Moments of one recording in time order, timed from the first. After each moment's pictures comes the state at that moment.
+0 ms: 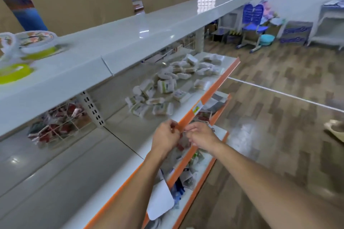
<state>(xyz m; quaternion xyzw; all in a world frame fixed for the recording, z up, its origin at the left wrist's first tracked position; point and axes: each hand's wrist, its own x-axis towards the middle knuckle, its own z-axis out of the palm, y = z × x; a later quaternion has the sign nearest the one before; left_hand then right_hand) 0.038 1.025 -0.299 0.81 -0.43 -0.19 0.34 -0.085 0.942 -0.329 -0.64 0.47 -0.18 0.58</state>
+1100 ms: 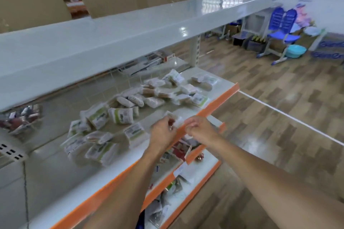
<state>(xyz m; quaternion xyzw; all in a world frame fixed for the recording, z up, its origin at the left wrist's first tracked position) 0.001 0.695 -0.320 0.84 -0.39 -0.12 0.35 -0.115 0.588 -0.328 -0.74 0.40 -0.14 0.52</state>
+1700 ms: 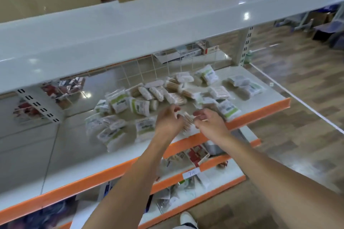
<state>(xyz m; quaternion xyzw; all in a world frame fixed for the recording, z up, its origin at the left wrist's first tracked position) 0.033 0.648 -0.318 0.91 -0.21 -0.06 0.35 -0.061 0.519 -0.331 -0.80 0.26 -0.08 0.53</state>
